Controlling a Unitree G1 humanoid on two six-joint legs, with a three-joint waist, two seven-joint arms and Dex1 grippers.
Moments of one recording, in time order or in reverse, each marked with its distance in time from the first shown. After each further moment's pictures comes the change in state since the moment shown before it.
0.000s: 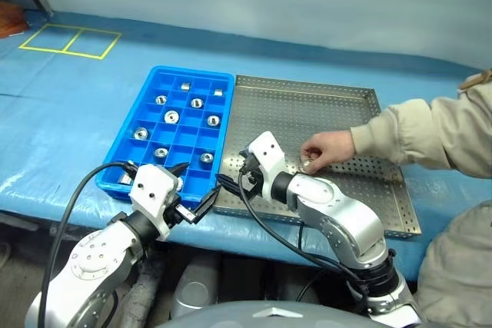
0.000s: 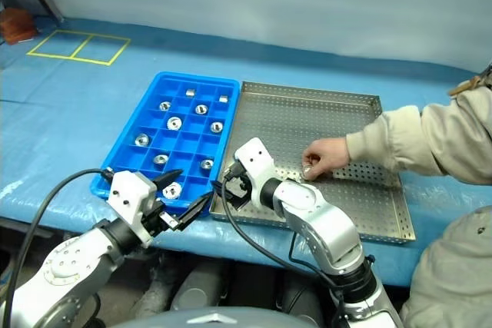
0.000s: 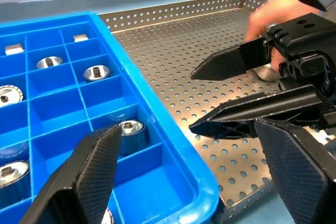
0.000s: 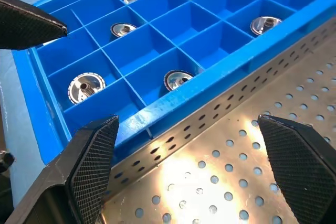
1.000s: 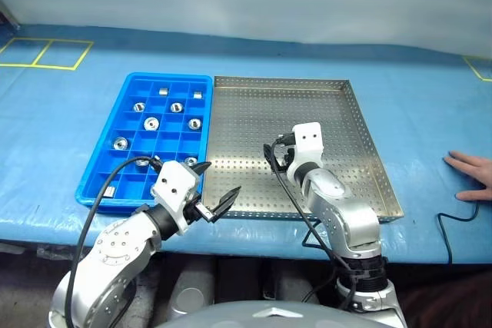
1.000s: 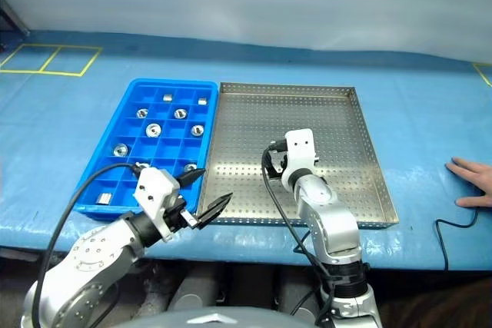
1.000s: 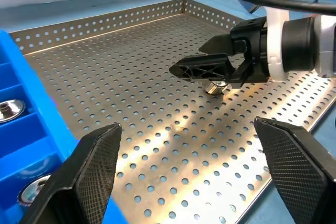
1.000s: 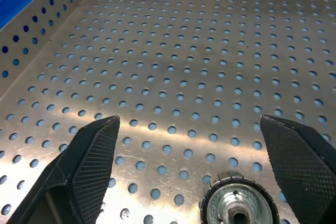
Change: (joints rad) left arm -0.108 -0.040 -0.133 0.068 0.037 -0.001 -0.040; right arm 0.064 0.160 -0.249 0.212 -0.156 -0.164 -0.308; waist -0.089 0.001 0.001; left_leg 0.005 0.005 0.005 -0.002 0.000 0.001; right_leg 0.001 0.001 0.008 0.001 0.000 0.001
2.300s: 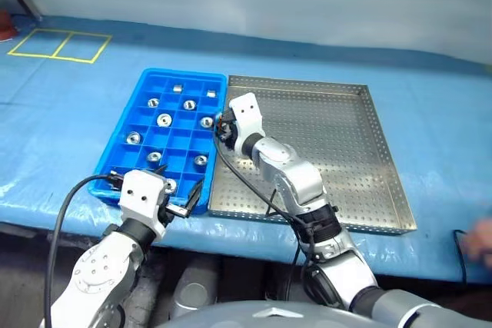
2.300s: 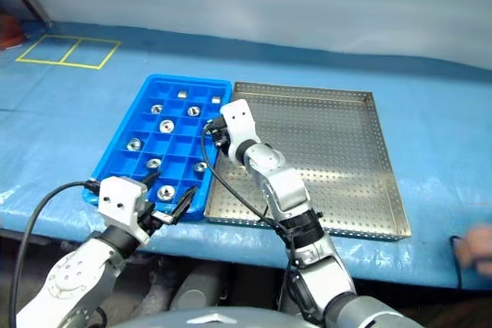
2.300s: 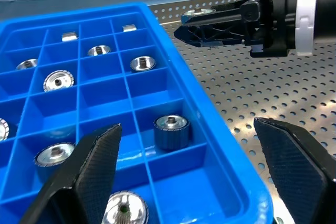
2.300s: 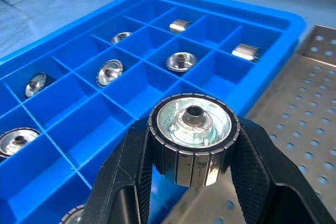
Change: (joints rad) left arm 0.239 -0.106 0.122 -0.099 0.125 -0.022 0.201; right arm -0.381 0.142 0.168 0.403 -0.024 -0.176 0.176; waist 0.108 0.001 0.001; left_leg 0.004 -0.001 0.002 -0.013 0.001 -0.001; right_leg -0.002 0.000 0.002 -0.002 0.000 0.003
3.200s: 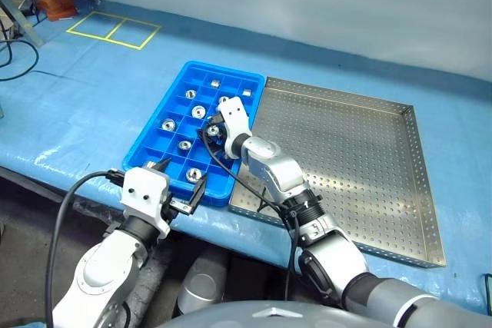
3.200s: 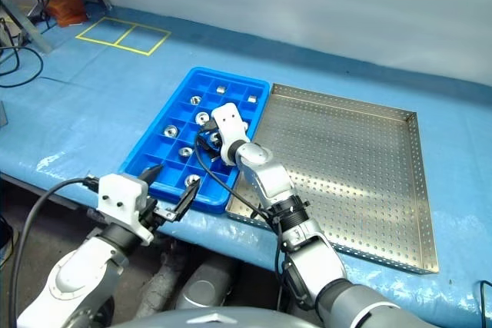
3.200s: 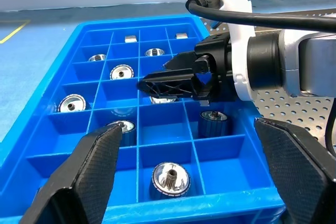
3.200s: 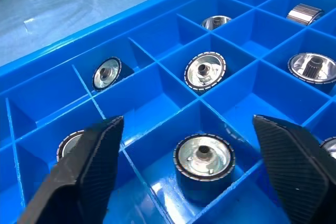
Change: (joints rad) left arm -0.068 -0.014 -0.025 -0.012 0.030 -0.018 -0.042; right arm -0.085 0.028 -0.028 0.295 -0.013 -0.177 0.049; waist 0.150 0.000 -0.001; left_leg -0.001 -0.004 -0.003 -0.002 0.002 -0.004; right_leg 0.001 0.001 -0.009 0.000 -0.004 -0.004
